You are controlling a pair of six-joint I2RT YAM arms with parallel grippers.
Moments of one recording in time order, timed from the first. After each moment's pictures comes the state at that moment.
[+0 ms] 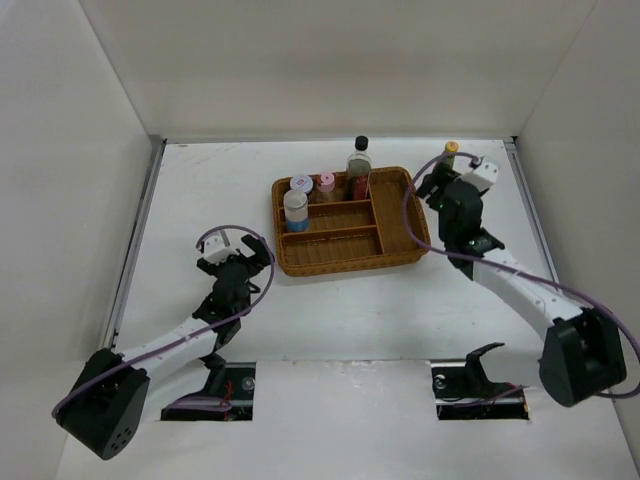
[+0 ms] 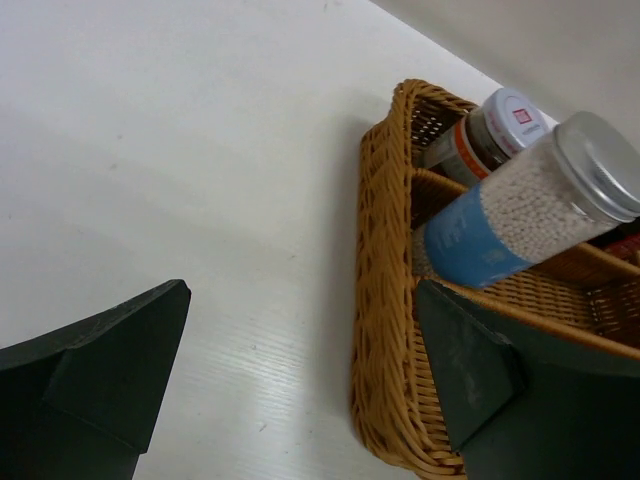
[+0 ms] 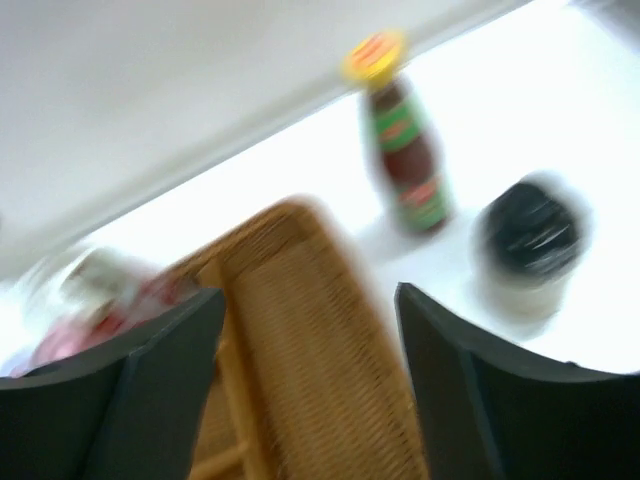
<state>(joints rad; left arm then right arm) -0.55 0.95 0.17 0.59 -0.69 -0.59 0.39 1.22 0.77 0.27 0.56 0.51</state>
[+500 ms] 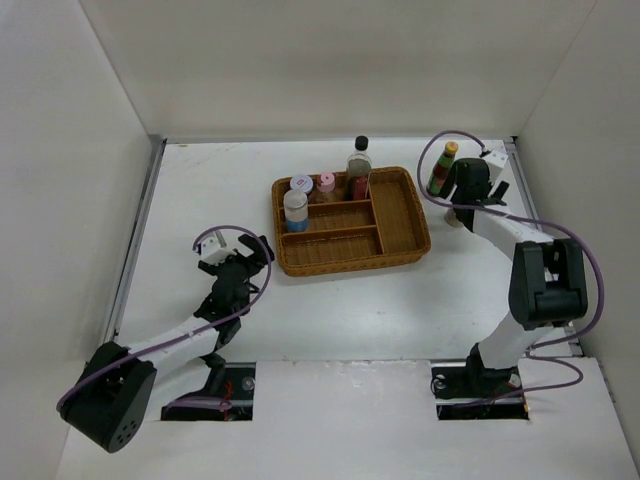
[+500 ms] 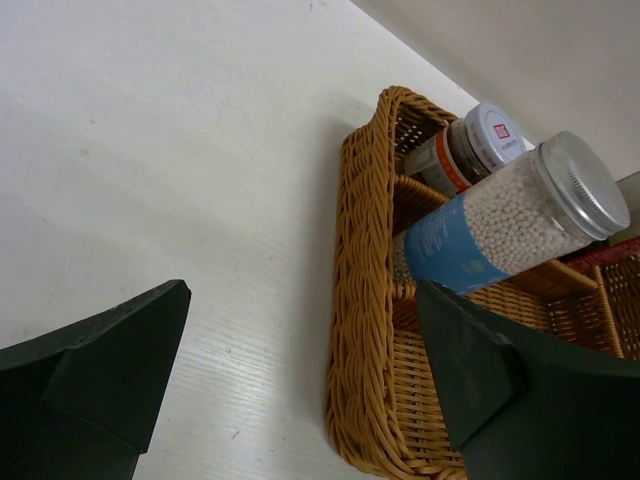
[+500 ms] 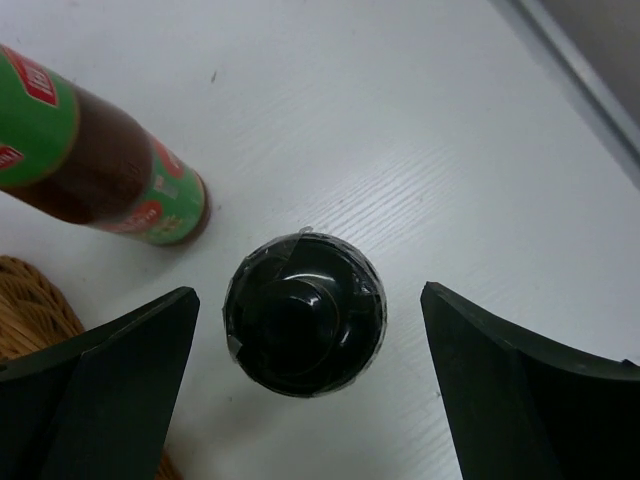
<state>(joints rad) -0.52 0.99 0.14 0.68 -0.64 -0.68 0.08 1.65 1.06 -0.01 0.54 0.39</state>
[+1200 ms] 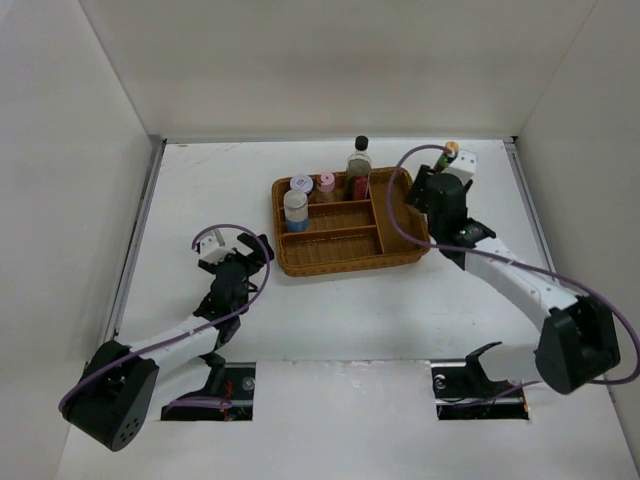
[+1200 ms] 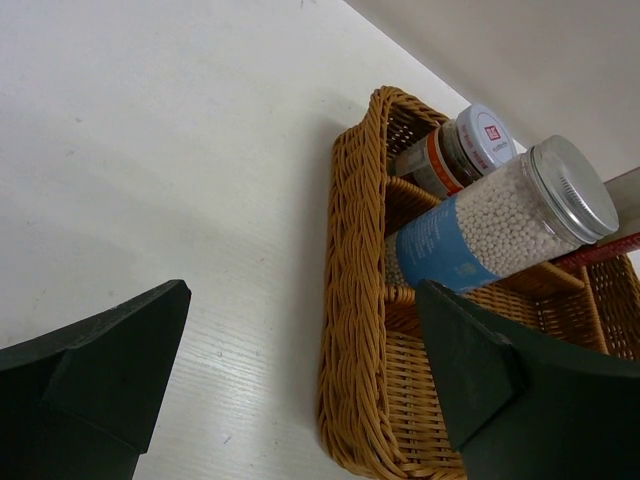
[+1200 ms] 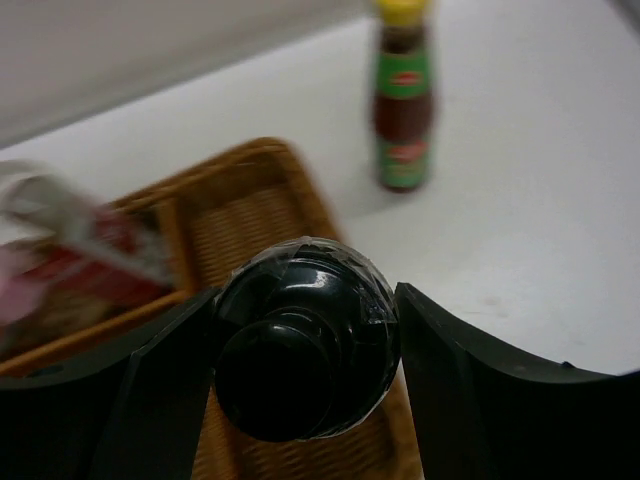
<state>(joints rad) -0.49 1.01 0.14 0.70 -0.60 -0.69 0.38 1.33 0.92 0.03 0.58 0.40</state>
